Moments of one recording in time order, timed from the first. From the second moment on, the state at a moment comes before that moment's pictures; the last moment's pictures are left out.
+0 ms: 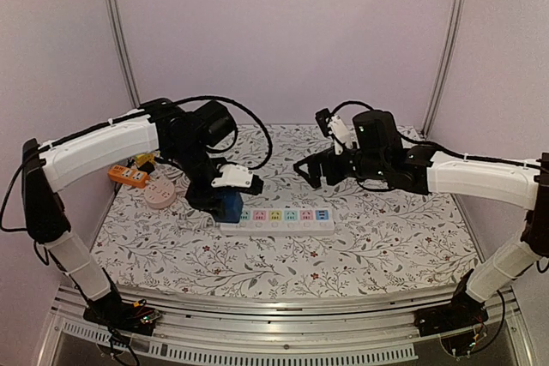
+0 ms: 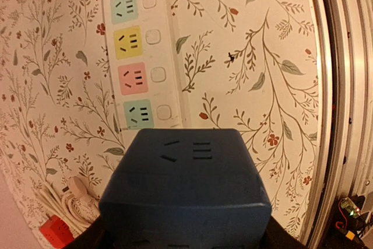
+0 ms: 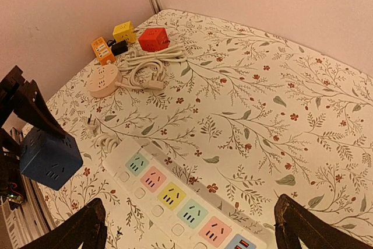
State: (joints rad) left arm -0.79 1.63 1.49 -1.15 0.08 0.88; right arm 0.82 1.49 1.09 -0.03 -0.04 0.21
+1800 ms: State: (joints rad) left arm -0.71 2.10 1.82 -1.19 0.06 0.95; right arm 0.70 1.72 1.13 -0.22 0.04 0.37
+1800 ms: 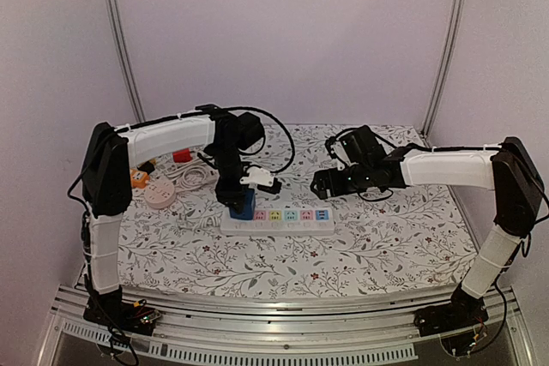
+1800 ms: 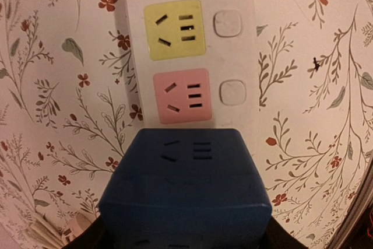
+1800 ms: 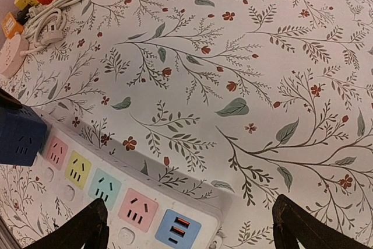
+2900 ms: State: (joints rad) left arm -0.72 2.07 1.63 -1.05 0.05 0.81; right arm 0.70 1.66 1.12 -0.22 0.05 0.36
